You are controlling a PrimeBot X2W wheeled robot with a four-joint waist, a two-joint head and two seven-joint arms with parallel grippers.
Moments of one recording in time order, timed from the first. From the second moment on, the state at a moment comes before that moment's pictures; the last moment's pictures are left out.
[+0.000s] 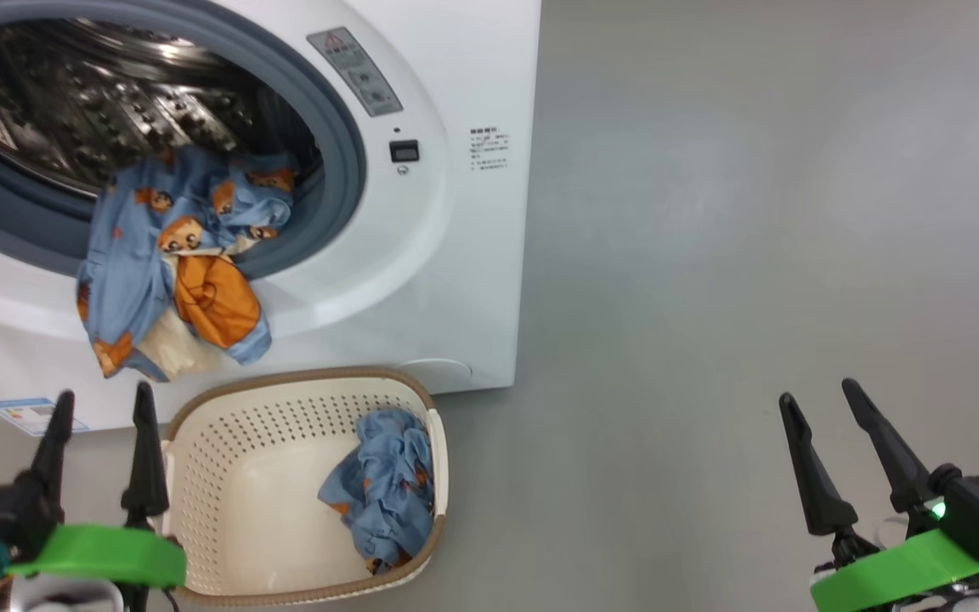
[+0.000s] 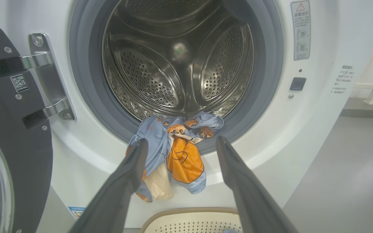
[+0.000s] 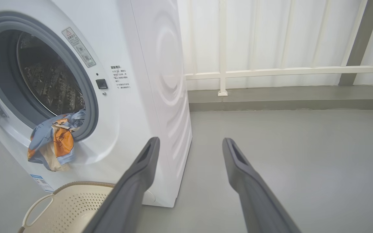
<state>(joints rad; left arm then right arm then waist) -0.26 0.11 0.17 0.42 -0.15 -0.13 -0.26 0.00 -0.23 0.12 0.07 0.36 0.12 -0.25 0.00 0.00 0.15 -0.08</state>
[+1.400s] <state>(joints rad) -0.01 0.07 0.22 0.24 -0.13 -0.13 -0.26 0.09 -0.24 0.11 0.07 0.37 0.12 -0.25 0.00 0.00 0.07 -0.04</state>
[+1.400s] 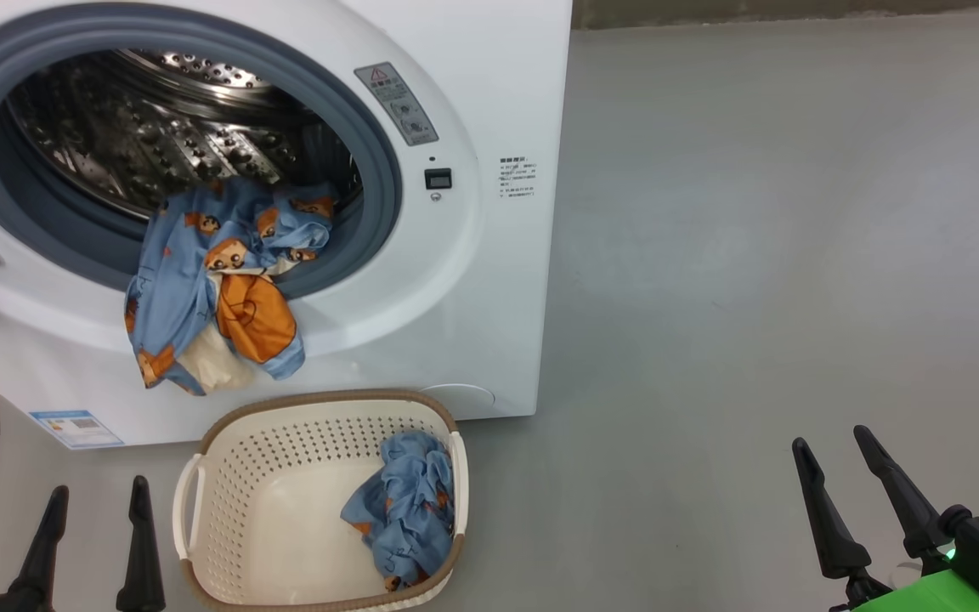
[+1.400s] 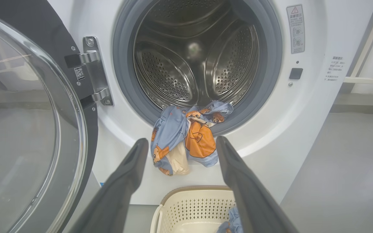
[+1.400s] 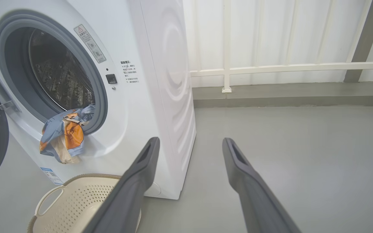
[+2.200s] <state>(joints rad) -0.19 0.08 0.23 0.33 -0.16 -0.13 -0.26 0.00 -0.21 0.11 0.04 0.36 0.12 -0.25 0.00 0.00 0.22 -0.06</state>
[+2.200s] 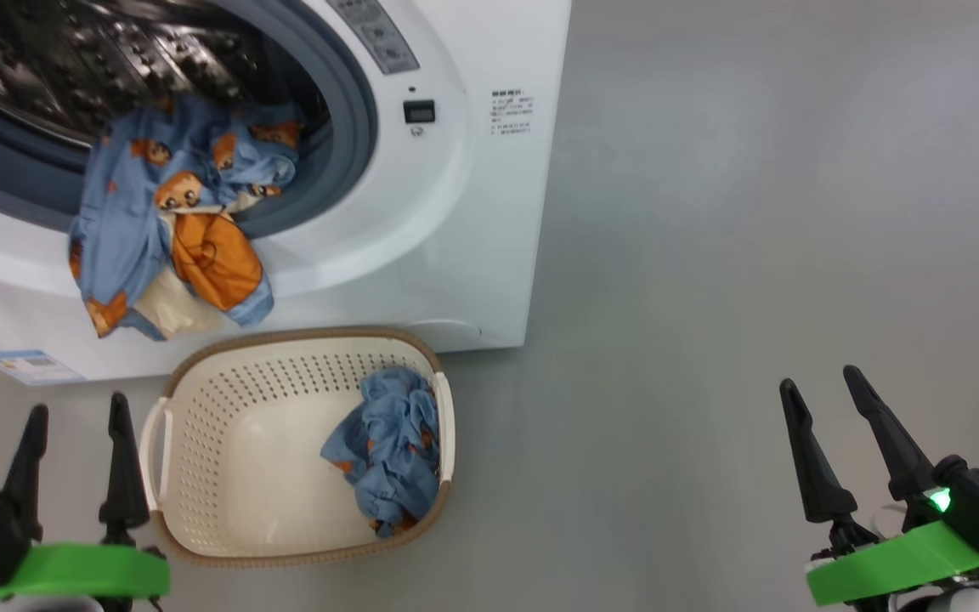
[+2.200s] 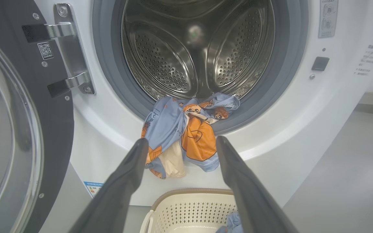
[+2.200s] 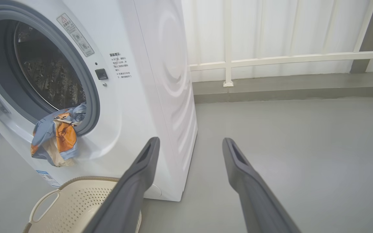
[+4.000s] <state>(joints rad) -0.91 0.49 -0.25 0.92 -0.63 -0.13 -0.26 -0.24 -0.13 0.20 0.01 0.32 0.12 -0.25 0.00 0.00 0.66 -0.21</state>
